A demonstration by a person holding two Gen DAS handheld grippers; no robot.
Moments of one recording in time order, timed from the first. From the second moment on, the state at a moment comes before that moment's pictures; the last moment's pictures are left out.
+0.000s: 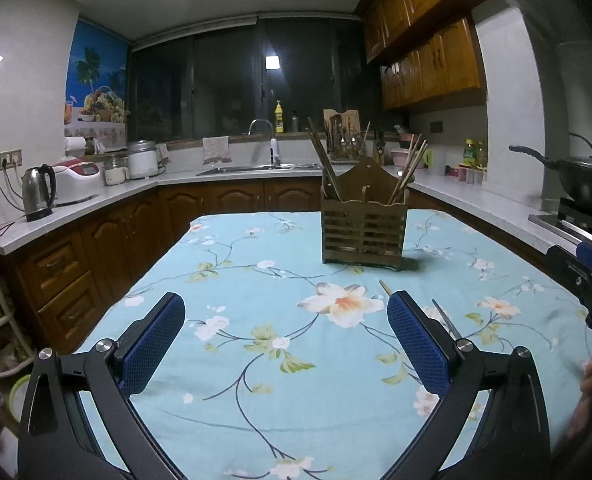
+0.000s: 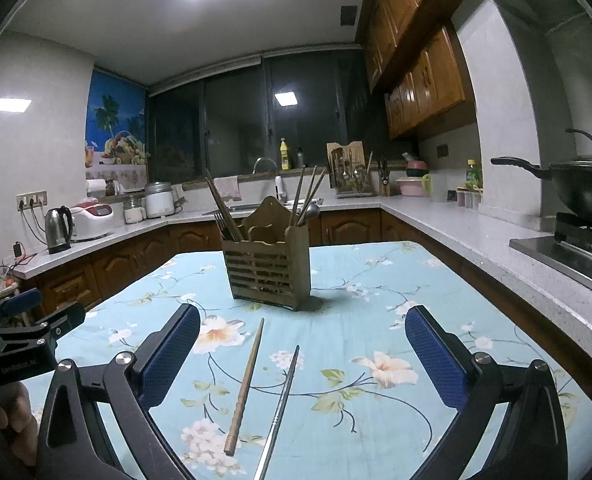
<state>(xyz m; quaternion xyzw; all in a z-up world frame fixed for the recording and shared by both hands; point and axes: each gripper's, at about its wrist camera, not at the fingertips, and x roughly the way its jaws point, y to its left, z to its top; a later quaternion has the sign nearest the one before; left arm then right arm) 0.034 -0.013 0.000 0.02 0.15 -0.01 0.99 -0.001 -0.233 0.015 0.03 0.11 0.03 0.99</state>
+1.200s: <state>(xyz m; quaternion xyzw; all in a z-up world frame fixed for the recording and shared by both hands) 0.049 -0.009 -0.008 0.01 0.17 -0.03 0.98 0.015 -0.236 0.010 0.04 0.14 0.03 0.99</state>
